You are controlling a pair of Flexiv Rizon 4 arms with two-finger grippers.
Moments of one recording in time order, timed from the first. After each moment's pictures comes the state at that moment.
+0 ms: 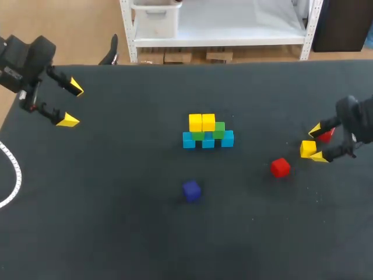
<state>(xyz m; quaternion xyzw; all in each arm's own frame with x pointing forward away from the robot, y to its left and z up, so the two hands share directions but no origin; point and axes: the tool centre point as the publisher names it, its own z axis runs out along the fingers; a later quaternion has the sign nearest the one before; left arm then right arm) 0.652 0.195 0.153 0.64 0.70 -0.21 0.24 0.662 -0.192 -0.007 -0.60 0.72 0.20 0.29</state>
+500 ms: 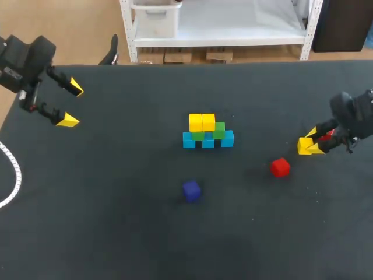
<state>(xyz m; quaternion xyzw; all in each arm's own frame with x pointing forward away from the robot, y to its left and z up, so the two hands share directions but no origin) 0.652 0.195 0.153 0.64 0.70 -0.21 0.24 0.669 -0.185 -0.007 -0.61 0.71 0.22 0.27</state>
